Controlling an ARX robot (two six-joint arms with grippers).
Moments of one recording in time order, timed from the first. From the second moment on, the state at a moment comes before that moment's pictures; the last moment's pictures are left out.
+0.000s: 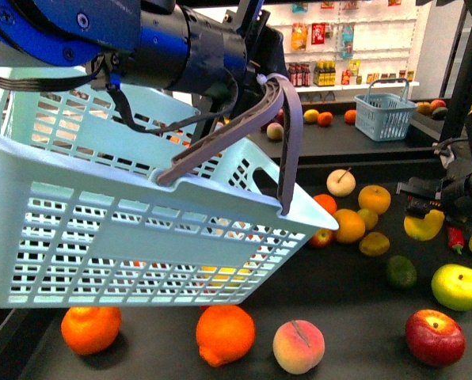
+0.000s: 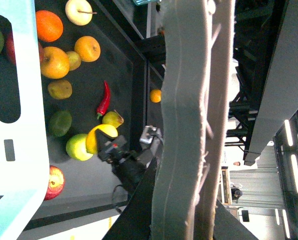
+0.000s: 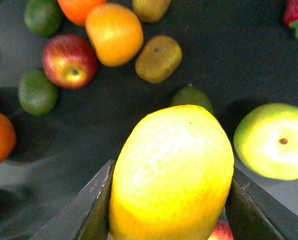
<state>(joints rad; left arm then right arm) -0.44 1.95 1.42 0.32 0.31 -1.15 -0.12 2.36 1.61 0.10 -0.04 0.27</state>
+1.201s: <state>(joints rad) -0.44 1.95 1.42 0.32 0.31 -1.15 0.27 2.13 1.51 0.15 -0.24 0.50</state>
